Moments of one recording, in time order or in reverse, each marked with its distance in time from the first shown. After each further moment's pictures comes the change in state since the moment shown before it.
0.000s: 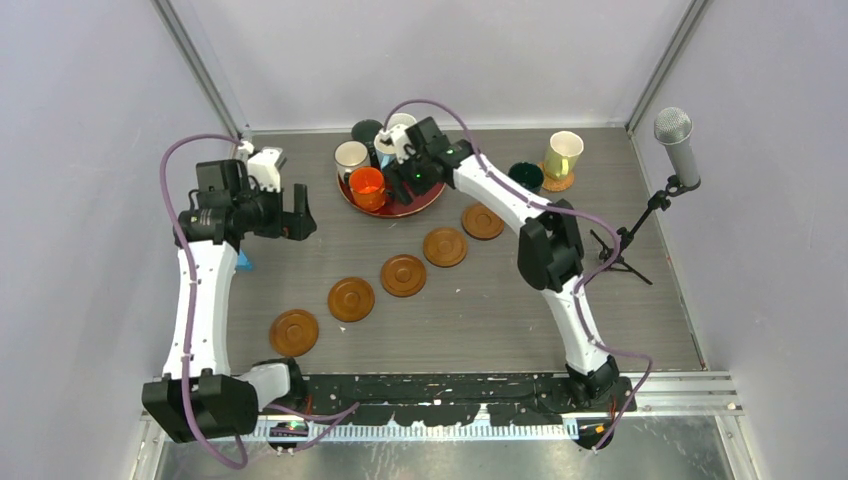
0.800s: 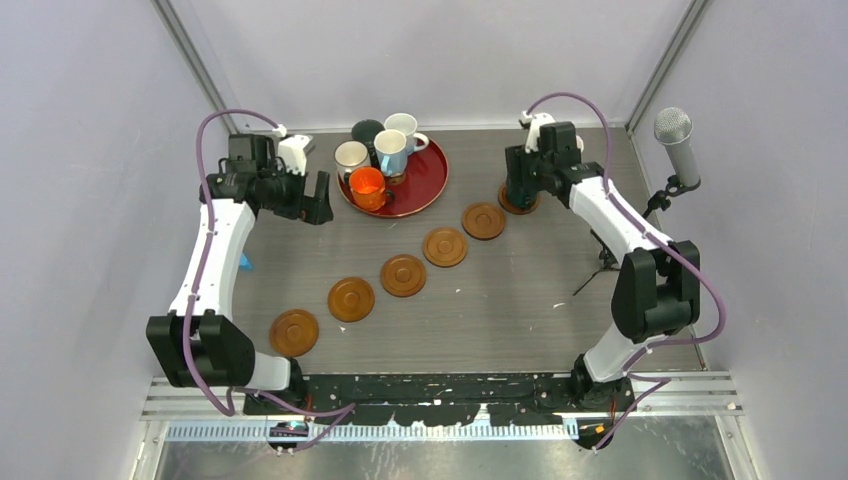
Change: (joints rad) left arm -0.094 0.231 0.127 0.004 0.003 0.065; right arm -0.424 -0.623 -0.836 0.319 0.129 0.116
